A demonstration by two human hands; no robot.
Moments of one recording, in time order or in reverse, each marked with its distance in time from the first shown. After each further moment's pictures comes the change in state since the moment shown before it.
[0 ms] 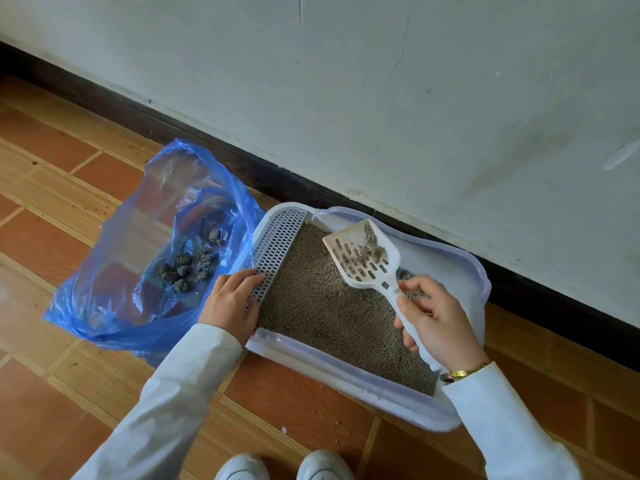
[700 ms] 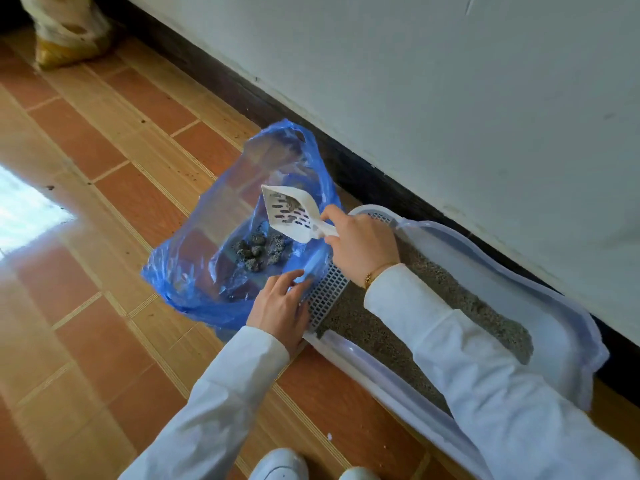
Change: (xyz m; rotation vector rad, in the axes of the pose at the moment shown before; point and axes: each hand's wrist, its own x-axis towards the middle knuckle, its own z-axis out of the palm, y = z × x) left_hand -0.021 -0.031 -0.008 -0.005 0.034 -0.123; right_hand 0.099 -0.117 0.176 -0.889 -0.174 -0.699
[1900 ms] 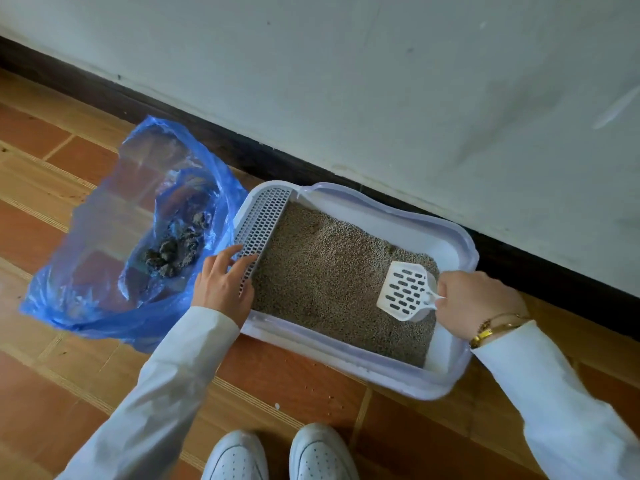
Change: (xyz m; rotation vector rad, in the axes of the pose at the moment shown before) left_hand 0.014 0.047 0.015 0.073 -0.015 0.107; right_hand -0.220 0.131 -0.077 -0.200 -0.488 0.782
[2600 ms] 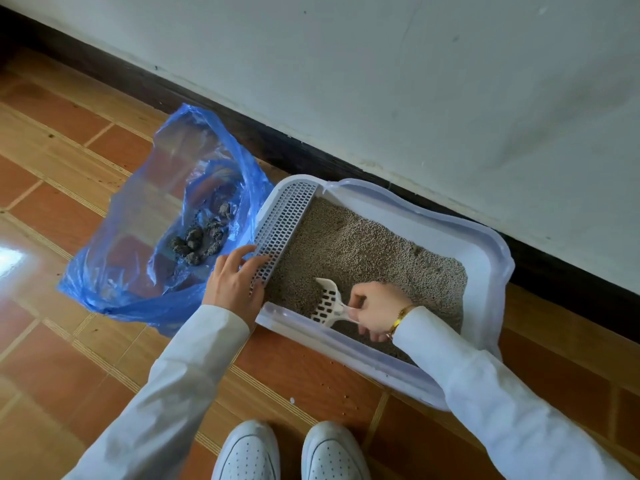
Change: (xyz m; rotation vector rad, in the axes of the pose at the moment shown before) left_hand -0.010 -0.010 -0.006 -0.001 -0.022 -0.082; right_hand 0.050 -0.106 0.061 0.476 -0.344 -0.315
